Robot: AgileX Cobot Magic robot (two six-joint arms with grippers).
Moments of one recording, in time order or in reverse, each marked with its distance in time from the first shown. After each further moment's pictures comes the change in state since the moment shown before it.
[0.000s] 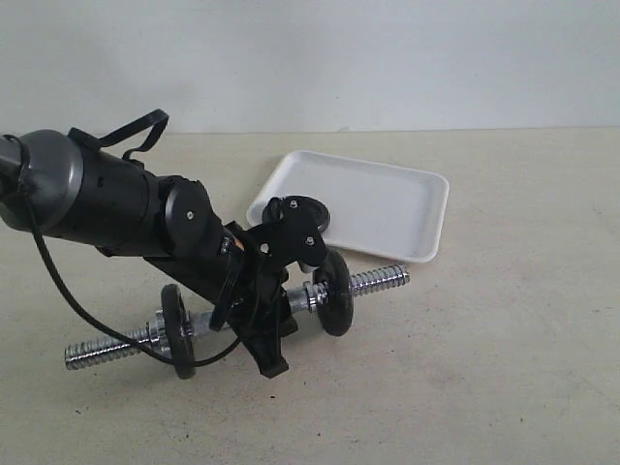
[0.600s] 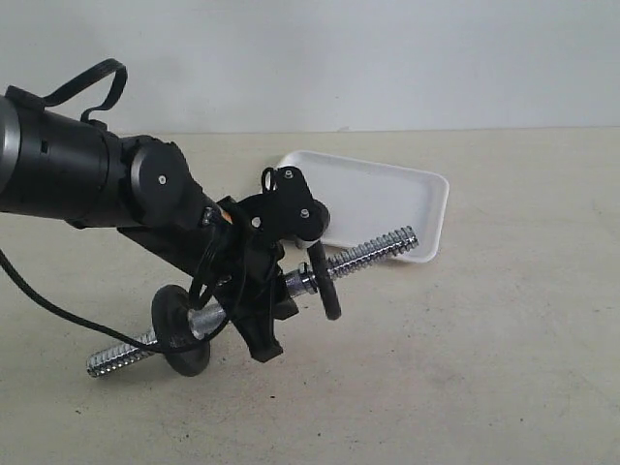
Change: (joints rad) left arm 0.000 -0.120 0.009 0.004 0.082 0.008; right arm 0.000 0.000 0.000 0.000 0.000 0.000
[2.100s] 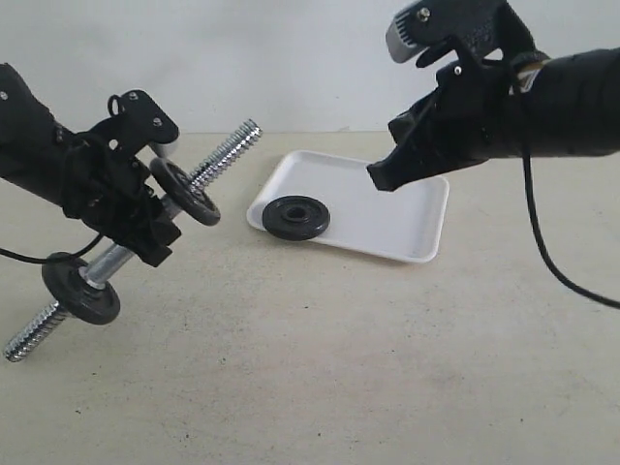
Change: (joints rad) left arm 0.379 -0.119 0.005 0.011 0.076 -0.031; right arm -0.041 1.048 -0.454 -0.039 -0.267 0.071
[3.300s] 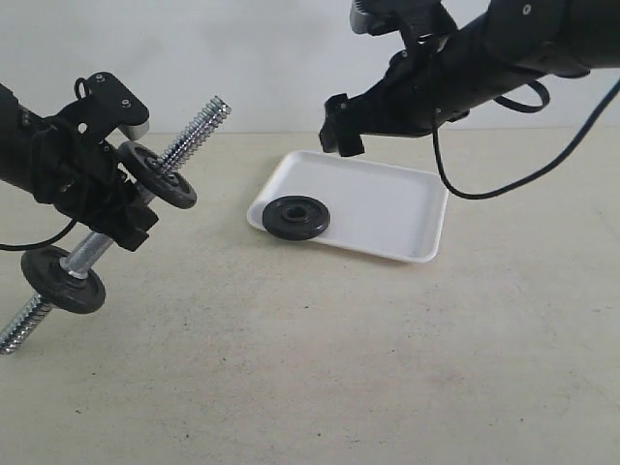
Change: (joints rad) left arm 0.052 -0.032 0.001 0.008 0.015 0.000; right arm -0.073 0.365 -0.422 0.090 0.309 0.116
